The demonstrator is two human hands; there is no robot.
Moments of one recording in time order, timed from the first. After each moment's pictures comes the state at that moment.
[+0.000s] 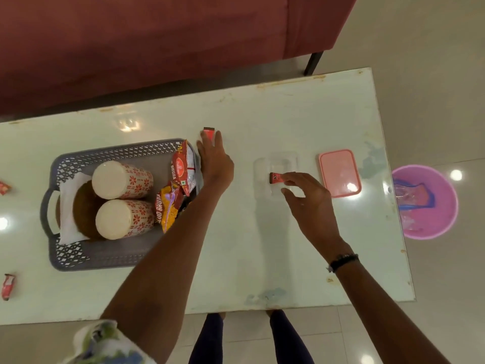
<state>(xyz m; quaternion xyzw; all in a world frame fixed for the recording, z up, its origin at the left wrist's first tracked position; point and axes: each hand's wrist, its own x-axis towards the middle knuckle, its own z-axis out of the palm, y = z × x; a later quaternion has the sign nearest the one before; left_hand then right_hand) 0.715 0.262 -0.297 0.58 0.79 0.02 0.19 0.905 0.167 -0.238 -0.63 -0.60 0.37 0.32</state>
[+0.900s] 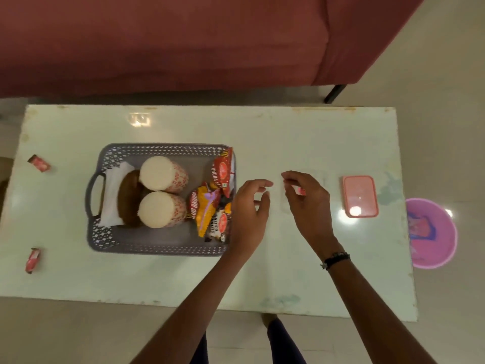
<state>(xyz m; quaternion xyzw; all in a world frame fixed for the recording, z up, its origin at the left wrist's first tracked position) 0.701 0.159 -0.194 0.50 0.68 0.39 0.36 0.822 0.186 -0.191 -0.63 -0.59 0.38 0.33</state>
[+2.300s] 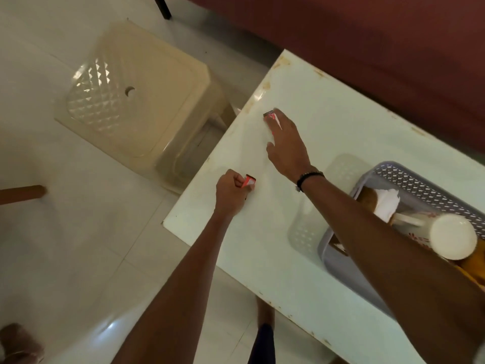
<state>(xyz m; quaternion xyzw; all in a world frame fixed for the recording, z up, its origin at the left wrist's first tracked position) 0.164 0.053 -0.297 0.11 0.84 0.37 0.39 0.221 0.202 -0.278 -0.36 -0.89 0.29 0.04</state>
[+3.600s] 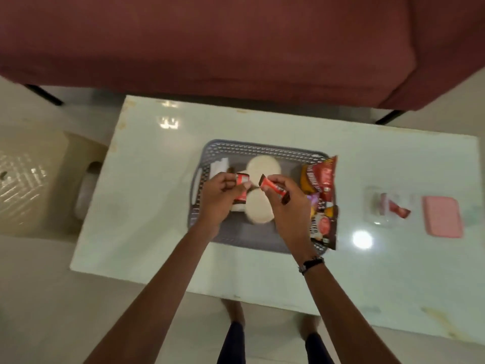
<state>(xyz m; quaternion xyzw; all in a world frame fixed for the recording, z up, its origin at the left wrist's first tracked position) 0.436 0.134 -0.168 0.26 0.71 0.42 0.50 0.580 0.139 -0.172 -0.61 -0.57 0.42 0.37</state>
